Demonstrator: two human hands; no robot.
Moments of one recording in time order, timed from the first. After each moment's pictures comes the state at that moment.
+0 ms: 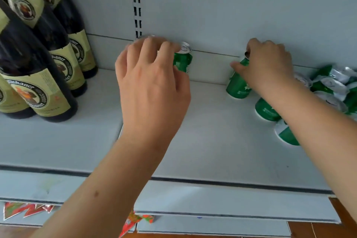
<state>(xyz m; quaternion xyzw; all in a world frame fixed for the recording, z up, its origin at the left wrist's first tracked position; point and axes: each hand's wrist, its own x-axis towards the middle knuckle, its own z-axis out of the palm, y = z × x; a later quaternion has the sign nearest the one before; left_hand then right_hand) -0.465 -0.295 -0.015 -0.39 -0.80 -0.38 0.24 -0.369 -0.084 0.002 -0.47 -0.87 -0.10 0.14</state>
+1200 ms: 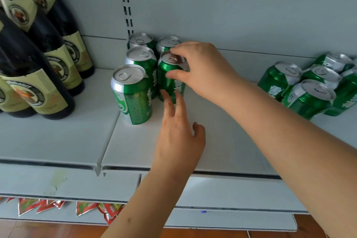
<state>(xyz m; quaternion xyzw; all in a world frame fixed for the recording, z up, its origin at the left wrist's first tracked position) -0.400 -0.284 -0.084 -0.40 -0.81 -0.42 -0.07 -0.403 -0.166 0.006 -0.20 -0.96 0.11 0.18</state>
